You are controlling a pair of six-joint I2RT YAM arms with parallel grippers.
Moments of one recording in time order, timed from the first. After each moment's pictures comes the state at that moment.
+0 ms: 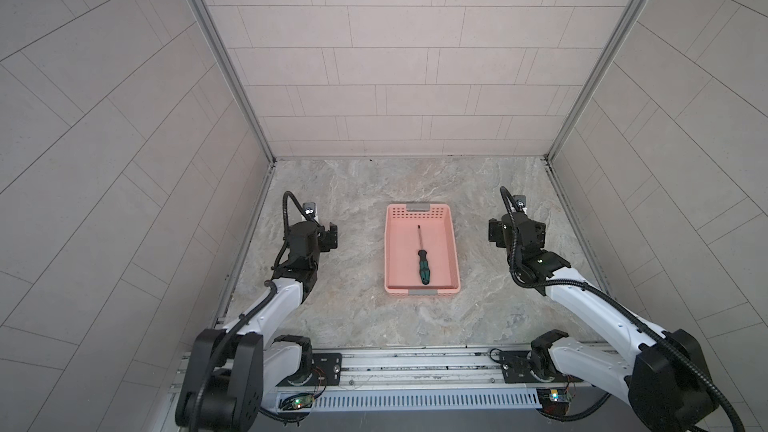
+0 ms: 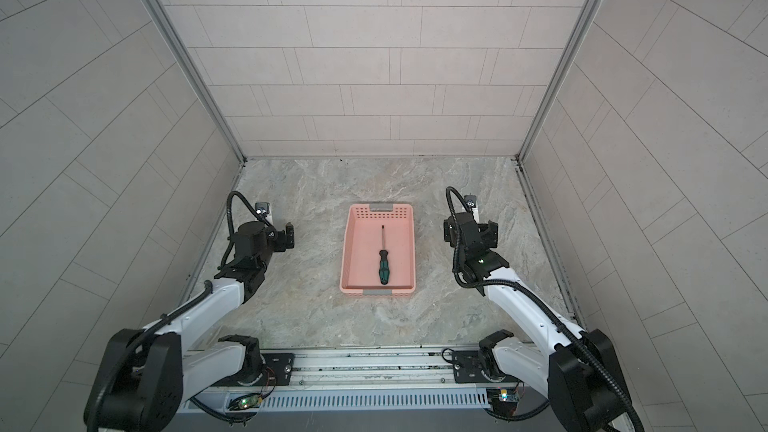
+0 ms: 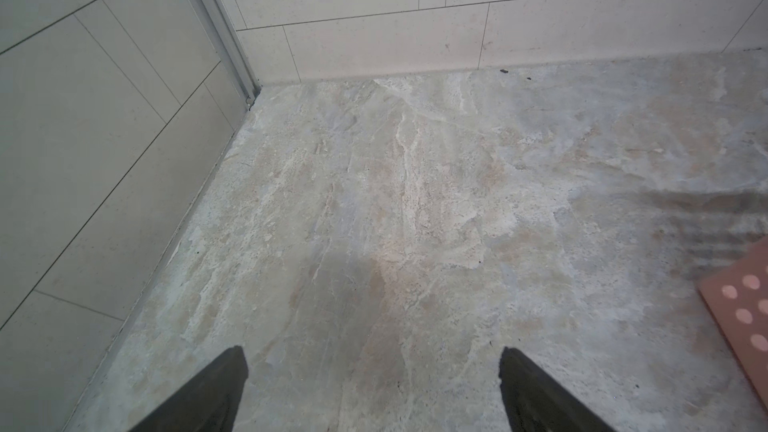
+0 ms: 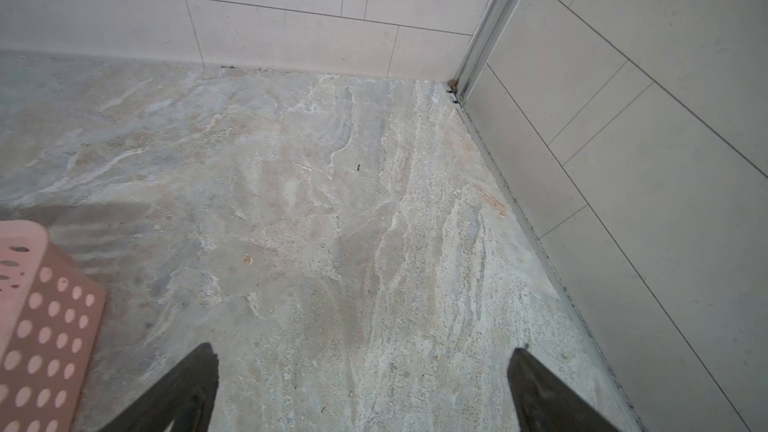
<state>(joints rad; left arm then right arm) -0.11 1.19 0.43 0.31 -0.25 0.03 0.33 1.08 0.60 -0.10 0.65 0.16</state>
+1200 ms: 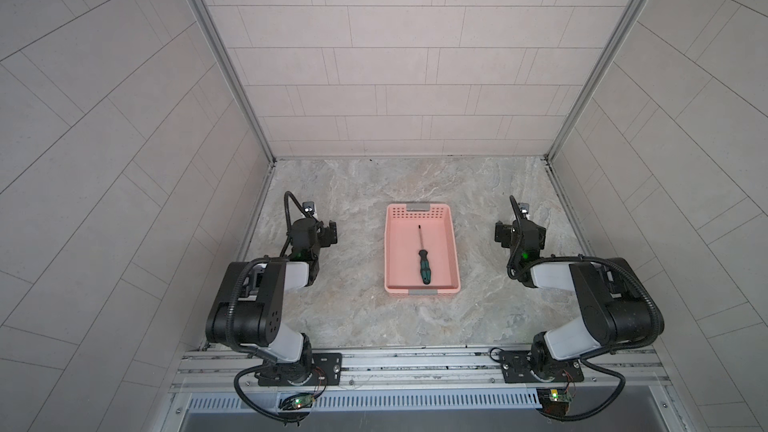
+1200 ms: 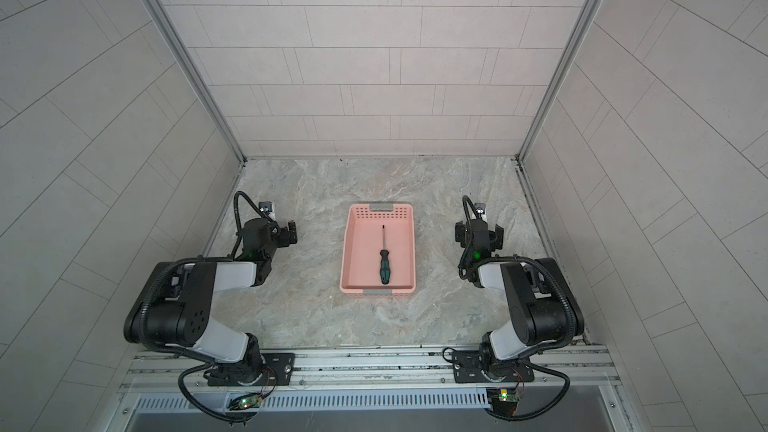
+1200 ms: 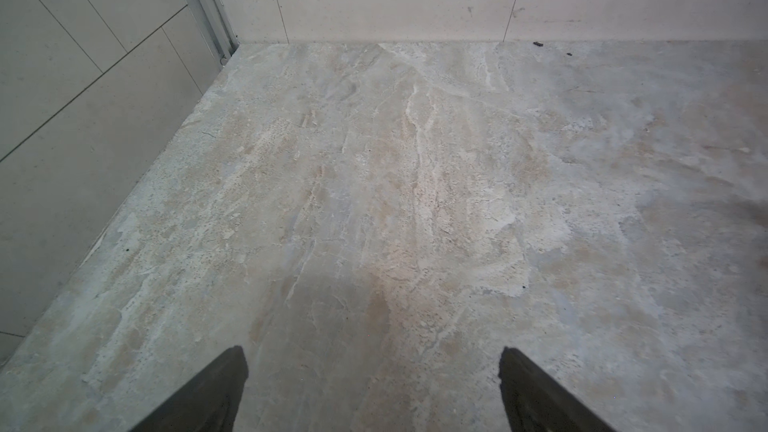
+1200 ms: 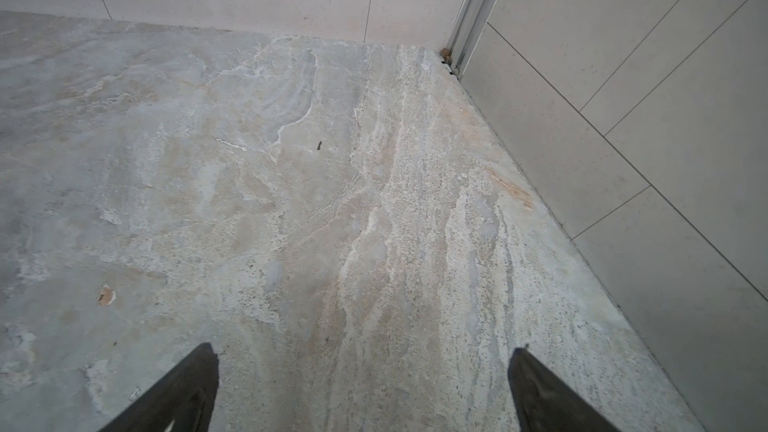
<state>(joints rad) -0.02 1.53 0.44 0.62 -0.15 -0.01 0.07 1.51 0.42 0.62 0.44 0.01</state>
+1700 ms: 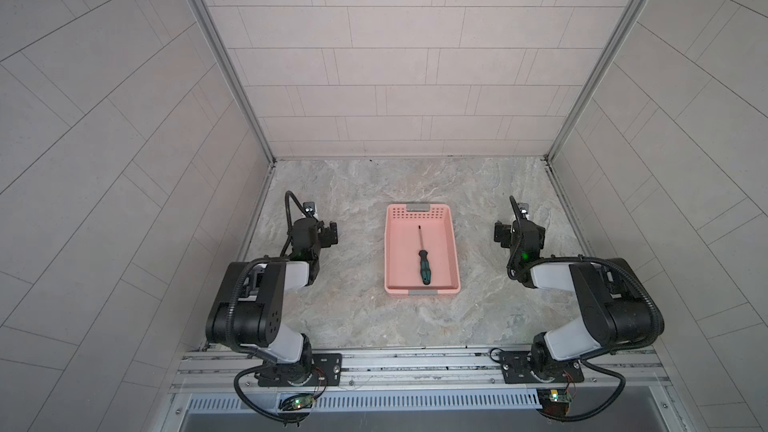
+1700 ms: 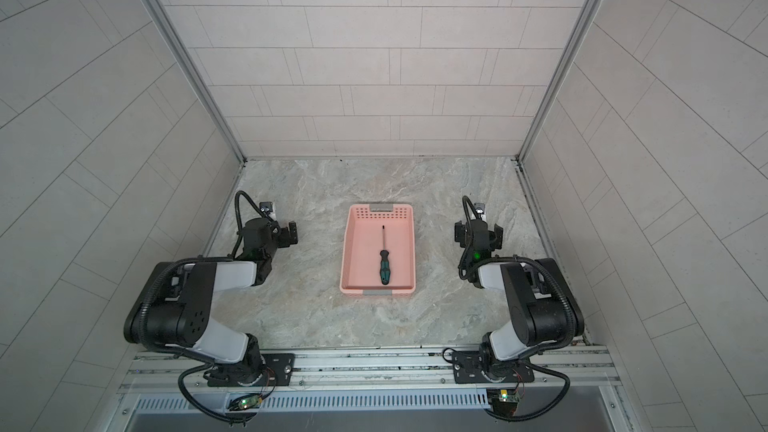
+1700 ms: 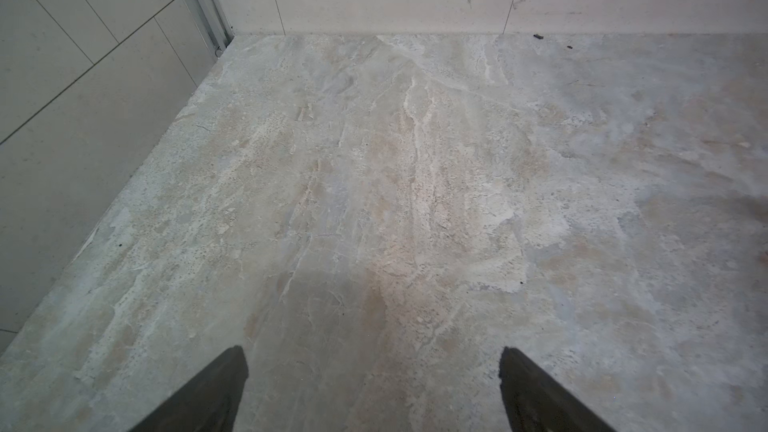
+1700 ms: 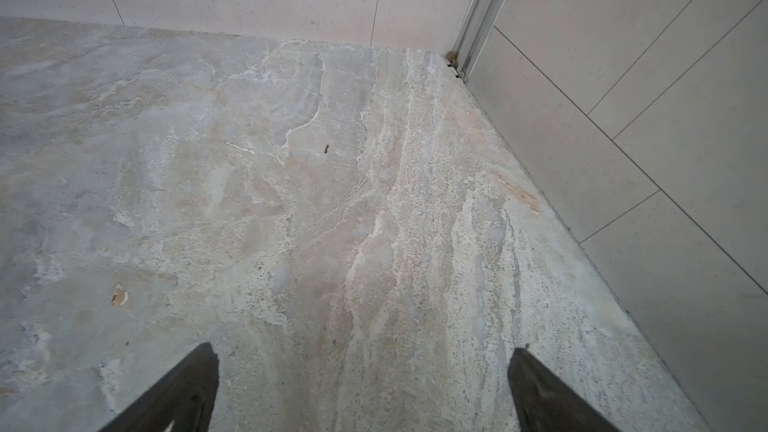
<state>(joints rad) -0.02 1.53 0.45 0.60 -0.15 -0.02 0.07 1.51 0.42 0.63 0.43 0.01</state>
